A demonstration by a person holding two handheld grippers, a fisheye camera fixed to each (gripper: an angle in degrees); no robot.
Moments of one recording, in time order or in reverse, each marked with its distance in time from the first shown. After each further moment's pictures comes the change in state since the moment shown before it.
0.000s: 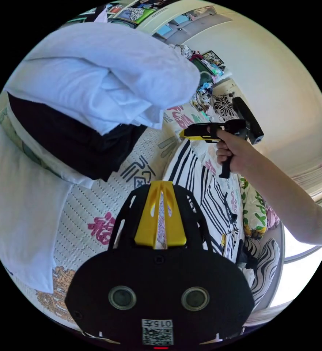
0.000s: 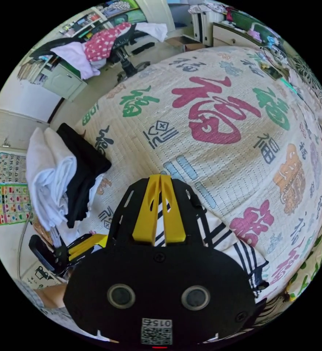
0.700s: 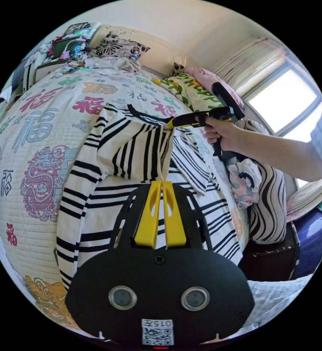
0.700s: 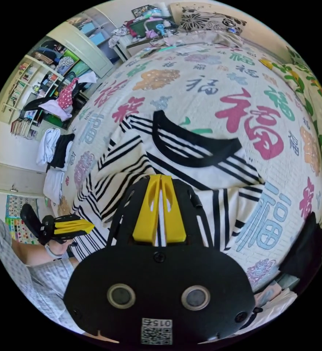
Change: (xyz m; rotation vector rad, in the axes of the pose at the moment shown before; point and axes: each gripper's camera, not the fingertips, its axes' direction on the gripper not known) left arm 0.222 0.208 0.062 -0.423 0.153 0.763; right arm 0.189 0.294 -0.069 0.221 -0.050 0.384
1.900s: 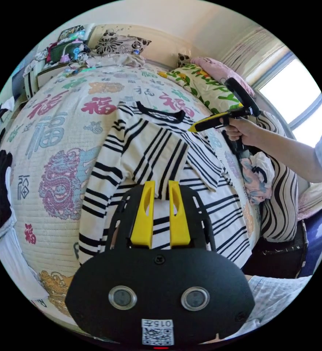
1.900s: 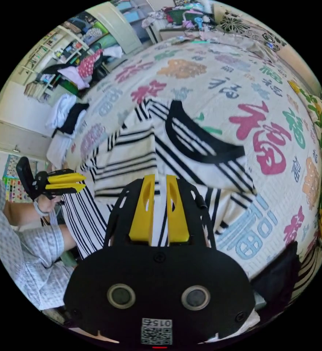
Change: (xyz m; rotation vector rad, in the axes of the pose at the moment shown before) left arm 0.009 -0.045 0.040 0.029 -0.134 -0.018; right arm 0.029 -0.007 -0.059 -0.103 -0.005 -0.231
